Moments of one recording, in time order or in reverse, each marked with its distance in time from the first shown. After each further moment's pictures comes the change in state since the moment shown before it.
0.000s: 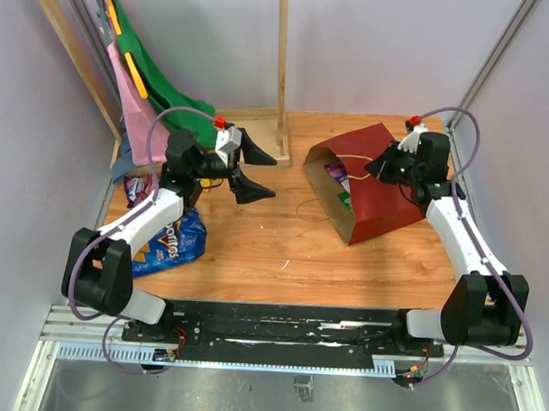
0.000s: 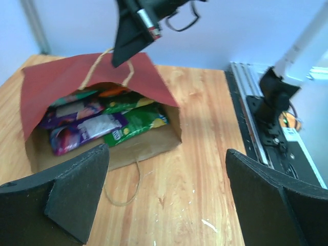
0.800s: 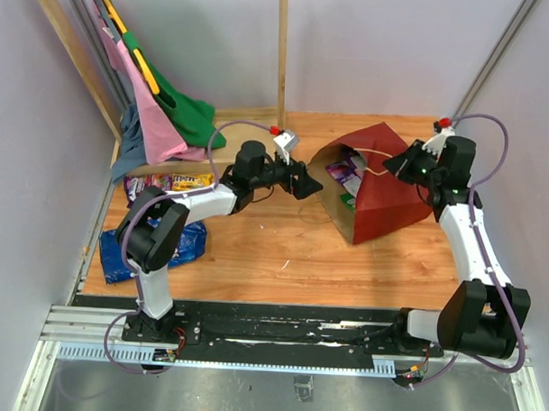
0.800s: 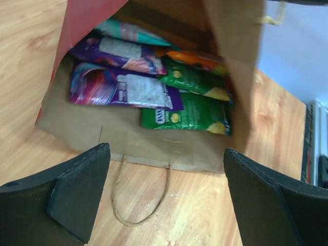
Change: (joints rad) left arm -0.269 0.406 0.212 -0.074 -0.552 -0.080; right arm -0.198 -0.045 -0.043 0.061 -0.103 0.094
